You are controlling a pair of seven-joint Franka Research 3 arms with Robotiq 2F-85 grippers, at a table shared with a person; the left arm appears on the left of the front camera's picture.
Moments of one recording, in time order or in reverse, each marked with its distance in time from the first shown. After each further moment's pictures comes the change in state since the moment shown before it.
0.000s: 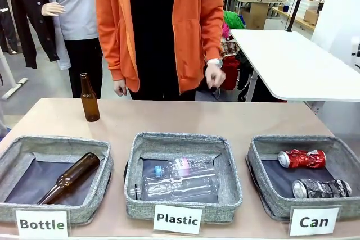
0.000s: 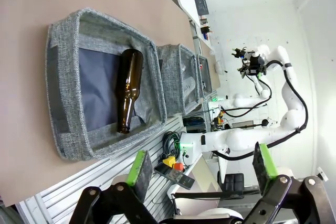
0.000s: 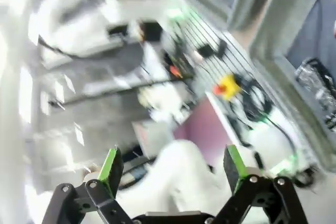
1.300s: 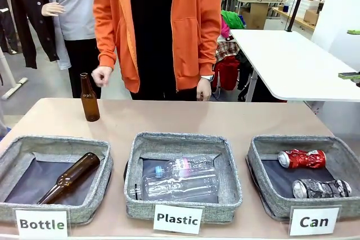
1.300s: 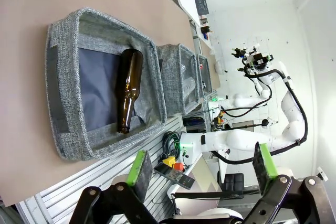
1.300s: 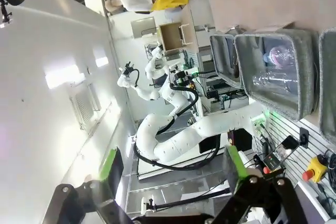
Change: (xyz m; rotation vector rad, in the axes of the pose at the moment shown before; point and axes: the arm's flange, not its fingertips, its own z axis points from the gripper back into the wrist) left arm 0.000 0.000 0.000 0.000 0.000 0.000; right arm -0.008 0.020 0.002 0.351 -0.525 -0.256
